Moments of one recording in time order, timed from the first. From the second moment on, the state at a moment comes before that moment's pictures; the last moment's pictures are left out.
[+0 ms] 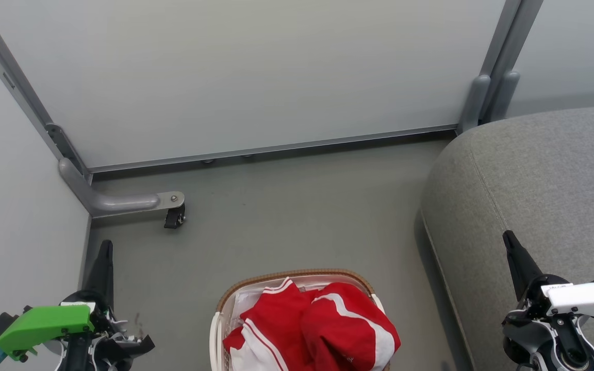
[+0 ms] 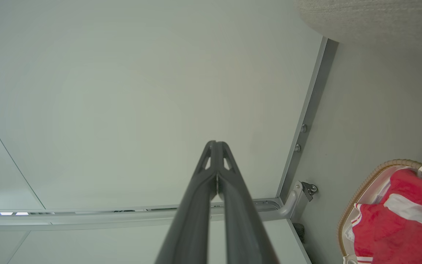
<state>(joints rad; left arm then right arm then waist) -0.10 0.05 0.11 0.24 -1.61 -0.13 0.11 -0.11 -0.05 -0.11 0.25 1.61 0.13 0.11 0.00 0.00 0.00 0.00</state>
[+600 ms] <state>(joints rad) -0.10 0.05 0.11 0.24 -1.61 -0.13 0.11 -0.11 -0.05 -0.11 0.25 1.61 0.13 0.11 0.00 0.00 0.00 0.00</state>
